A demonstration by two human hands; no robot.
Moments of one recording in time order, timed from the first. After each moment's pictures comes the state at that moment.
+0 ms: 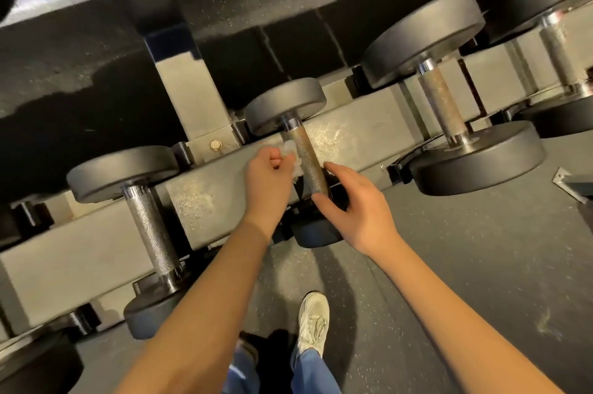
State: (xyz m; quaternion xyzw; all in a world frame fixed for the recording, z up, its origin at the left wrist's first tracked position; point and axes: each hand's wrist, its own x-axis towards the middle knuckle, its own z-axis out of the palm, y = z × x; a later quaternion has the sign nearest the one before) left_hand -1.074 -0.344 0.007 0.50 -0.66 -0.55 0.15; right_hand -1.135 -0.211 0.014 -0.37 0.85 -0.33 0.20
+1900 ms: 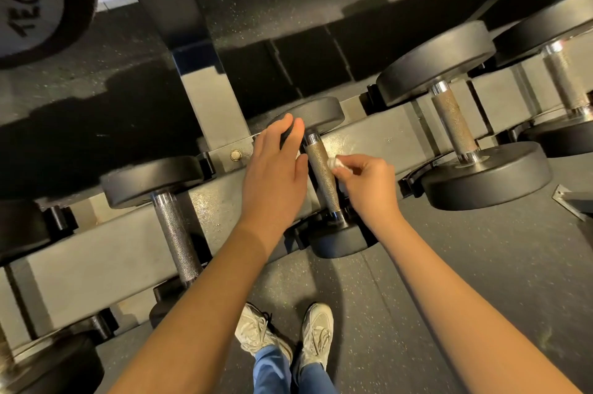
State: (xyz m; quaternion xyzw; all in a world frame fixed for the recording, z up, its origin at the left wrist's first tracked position) left_hand -1.048 -0.373 0.055 0.33 -0.89 -0.30 0.08; right_hand -1.153 -0.268 0.023 -0.18 0.86 -0.42 0.23
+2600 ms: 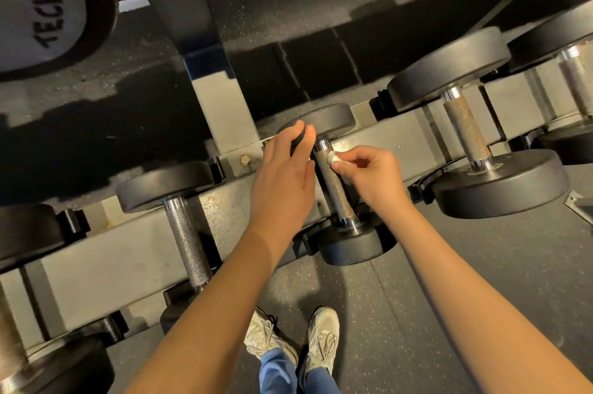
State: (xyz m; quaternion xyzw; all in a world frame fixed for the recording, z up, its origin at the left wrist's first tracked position) left_hand -1.046 -0.376 0.050 0.31 -0.90 -0.30 0.10; right_hand -1.173 -0.283 0.014 -0.17 0.82 -0.46 0.30
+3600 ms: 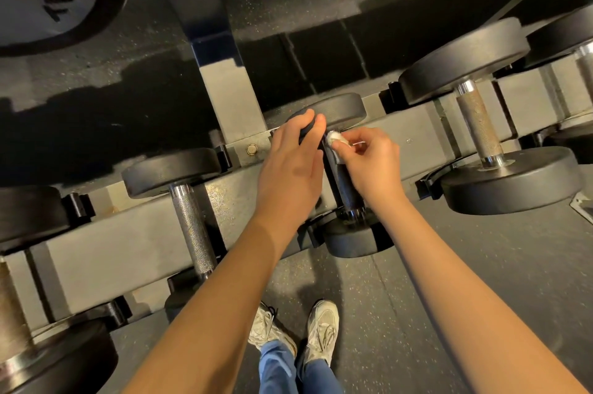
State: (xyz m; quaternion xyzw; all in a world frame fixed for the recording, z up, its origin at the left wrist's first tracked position) left_hand -1.043 -0.378 0.046 0.30 -0.89 -0.32 0.12; right_hand -1.161 -0.301 0.013 -0.24 0.88 -0.39 0.14
